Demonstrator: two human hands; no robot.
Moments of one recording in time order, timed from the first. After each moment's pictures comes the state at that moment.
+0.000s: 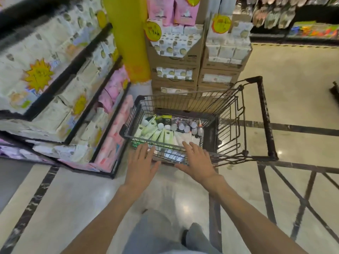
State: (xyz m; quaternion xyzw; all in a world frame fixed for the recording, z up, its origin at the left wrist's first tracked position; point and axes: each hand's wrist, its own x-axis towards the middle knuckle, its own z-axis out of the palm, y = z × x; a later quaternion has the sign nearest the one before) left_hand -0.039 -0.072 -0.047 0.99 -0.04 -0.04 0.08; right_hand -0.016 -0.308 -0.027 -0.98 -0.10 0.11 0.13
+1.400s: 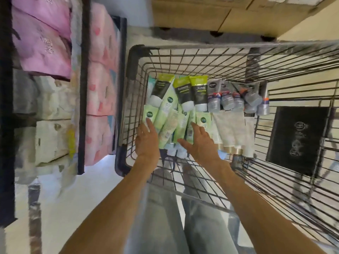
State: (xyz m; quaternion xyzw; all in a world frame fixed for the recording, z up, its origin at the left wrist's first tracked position) left_hand 0.330 0.054 -0.381 0.93 0.07 -0.35 -0.01; right_hand 0.325 -0.129 -0.342 -0.88 0.13 0.37 0.26
